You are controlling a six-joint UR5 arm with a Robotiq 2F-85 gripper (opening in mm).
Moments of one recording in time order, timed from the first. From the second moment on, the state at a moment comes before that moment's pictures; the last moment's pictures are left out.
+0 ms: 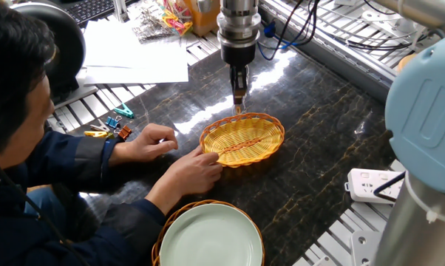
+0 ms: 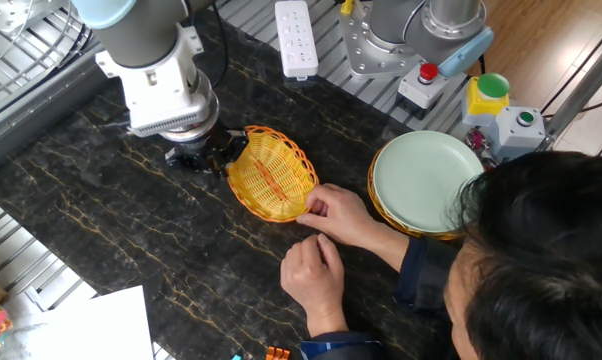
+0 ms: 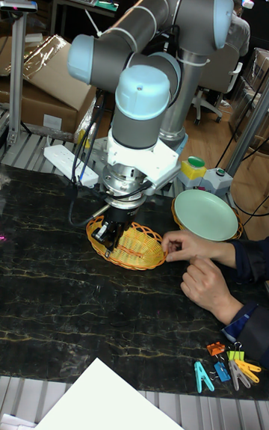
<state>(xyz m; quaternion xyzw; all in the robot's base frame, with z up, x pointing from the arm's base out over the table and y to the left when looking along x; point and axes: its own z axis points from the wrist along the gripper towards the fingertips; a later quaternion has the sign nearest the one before) 0.538 -0.009 0.080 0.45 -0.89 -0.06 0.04</state>
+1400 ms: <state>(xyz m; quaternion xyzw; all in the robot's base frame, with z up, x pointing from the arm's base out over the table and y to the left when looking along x) 0.546 0.001 0.063 0.49 -0.87 -0.05 0.00</state>
